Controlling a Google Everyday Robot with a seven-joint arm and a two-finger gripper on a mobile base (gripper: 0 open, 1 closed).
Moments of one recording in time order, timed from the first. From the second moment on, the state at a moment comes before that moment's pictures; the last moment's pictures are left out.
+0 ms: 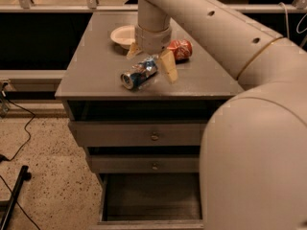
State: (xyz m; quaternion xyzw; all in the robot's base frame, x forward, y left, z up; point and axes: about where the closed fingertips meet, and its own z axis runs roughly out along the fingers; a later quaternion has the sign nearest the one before) arm 0.651 -0.001 0.859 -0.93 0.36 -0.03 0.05
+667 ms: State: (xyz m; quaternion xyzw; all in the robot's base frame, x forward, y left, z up) arm 0.682 0.032 0.835 -0.94 0.32 -0.02 0.07
